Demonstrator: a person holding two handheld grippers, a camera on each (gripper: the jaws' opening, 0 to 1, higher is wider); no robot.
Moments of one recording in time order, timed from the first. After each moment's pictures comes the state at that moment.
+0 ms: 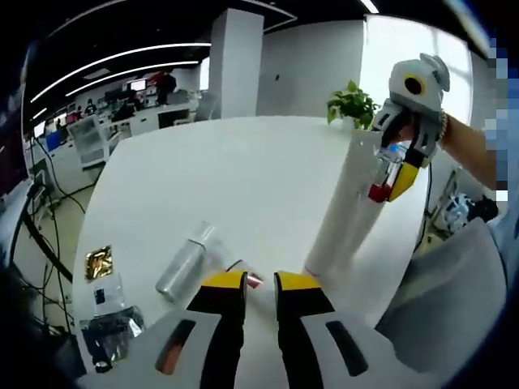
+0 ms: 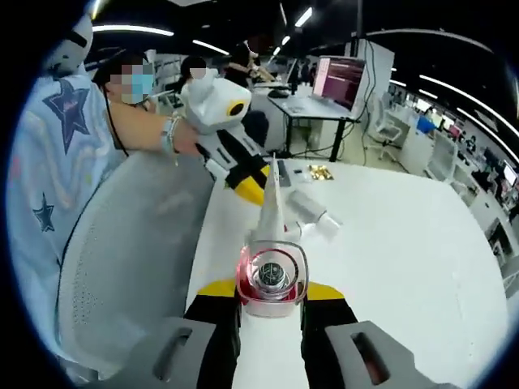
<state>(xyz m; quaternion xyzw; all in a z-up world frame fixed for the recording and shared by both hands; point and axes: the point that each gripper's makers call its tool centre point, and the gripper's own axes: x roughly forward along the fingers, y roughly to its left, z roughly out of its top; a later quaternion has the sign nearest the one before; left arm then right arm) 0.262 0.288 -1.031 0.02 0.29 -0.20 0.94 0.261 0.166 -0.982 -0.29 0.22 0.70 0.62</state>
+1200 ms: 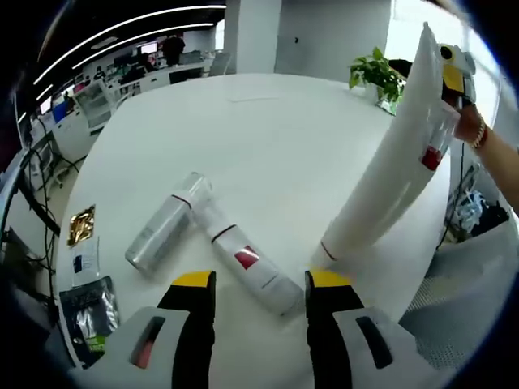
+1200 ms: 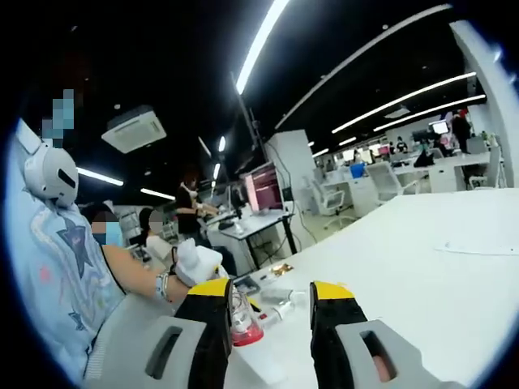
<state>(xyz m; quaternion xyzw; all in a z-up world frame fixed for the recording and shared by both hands) 0.275 0.279 -1.093 0.02 0.40 -0.13 0.91 0.310 0.114 -0.921 0.10 0.13 0.62 0.77</state>
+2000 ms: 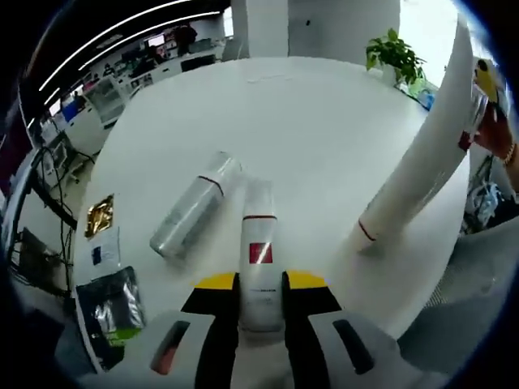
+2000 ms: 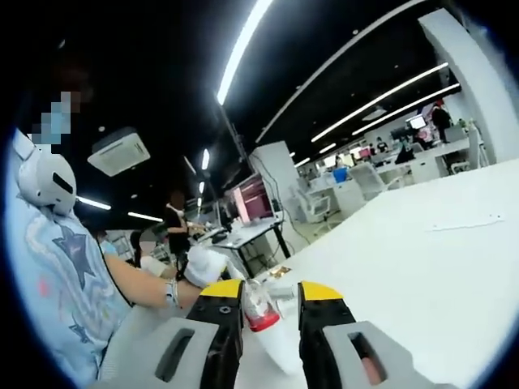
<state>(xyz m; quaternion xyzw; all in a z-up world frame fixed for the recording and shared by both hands) 0.269 0.312 -1.085 0.02 0.40 -0.09 0.91 0.290 0.104 -0.921 0.15 0.13 0.59 0.78</state>
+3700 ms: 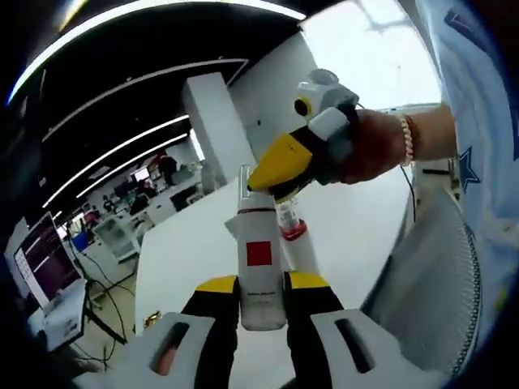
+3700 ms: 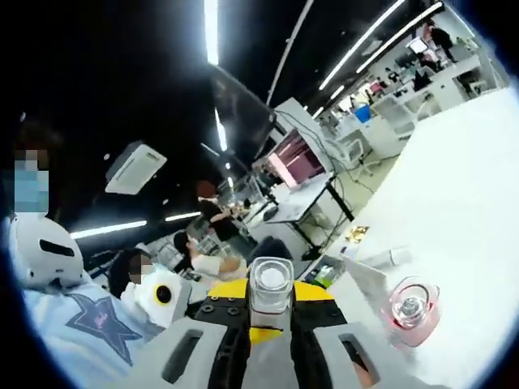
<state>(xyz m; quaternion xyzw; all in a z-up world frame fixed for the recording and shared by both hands) 0.177 0.235 -0.948 0.21 0.13 -0.17 0.95 0.202 0.211 -0.894 0.17 0.25 0.66 0.69</state>
